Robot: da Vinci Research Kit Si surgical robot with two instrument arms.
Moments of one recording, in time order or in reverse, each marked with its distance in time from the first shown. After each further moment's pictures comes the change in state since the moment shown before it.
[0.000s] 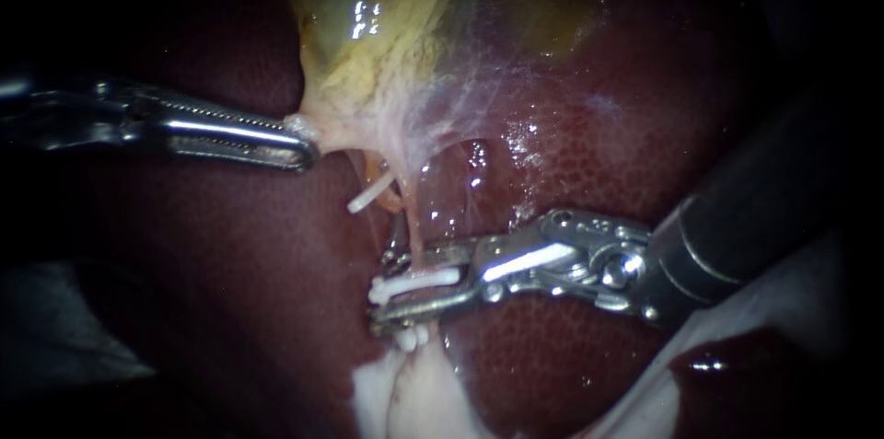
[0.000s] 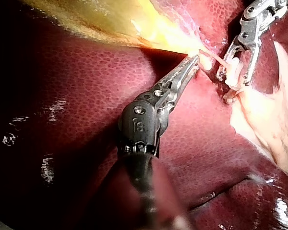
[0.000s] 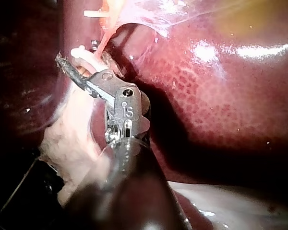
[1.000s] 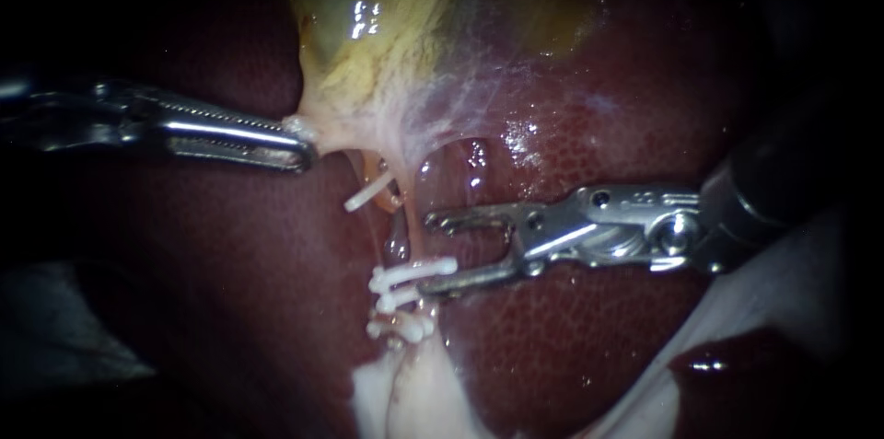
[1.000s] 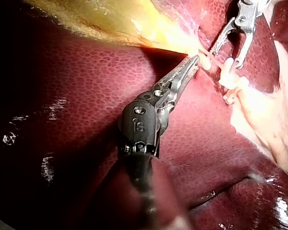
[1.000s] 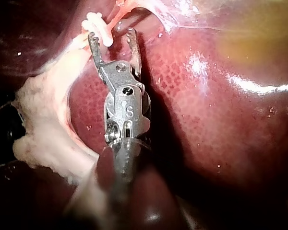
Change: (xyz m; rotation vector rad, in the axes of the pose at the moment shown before) right arm 0.000 0.001 -0.007 -0.156 -0.050 -0.301; left arm 0.000 0.000 0.000 0.001 -0.001 0.001
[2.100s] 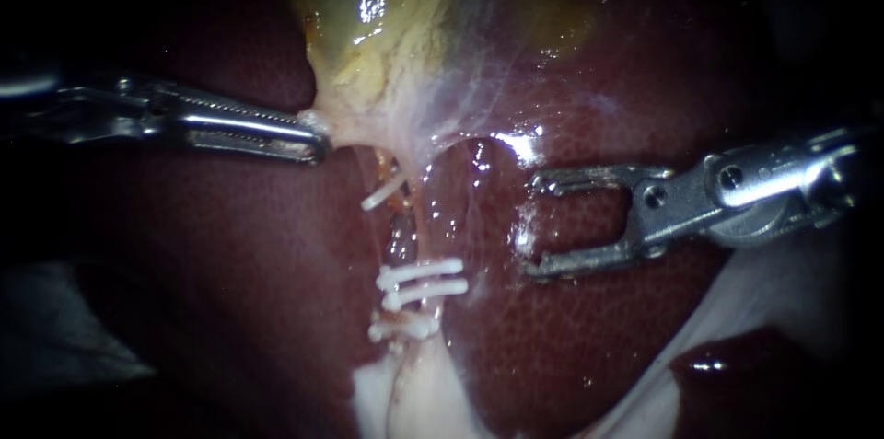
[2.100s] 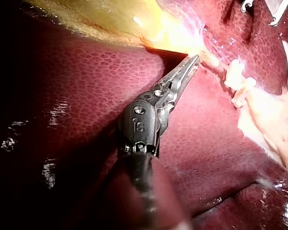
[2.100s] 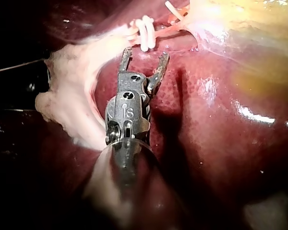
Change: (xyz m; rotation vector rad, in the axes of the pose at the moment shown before) right arm 0.008 -0.004 -0.010 -0.079 -0.221 -0.170; left arm -0.001 -0.003 0.003 0.005 0.001 0.009
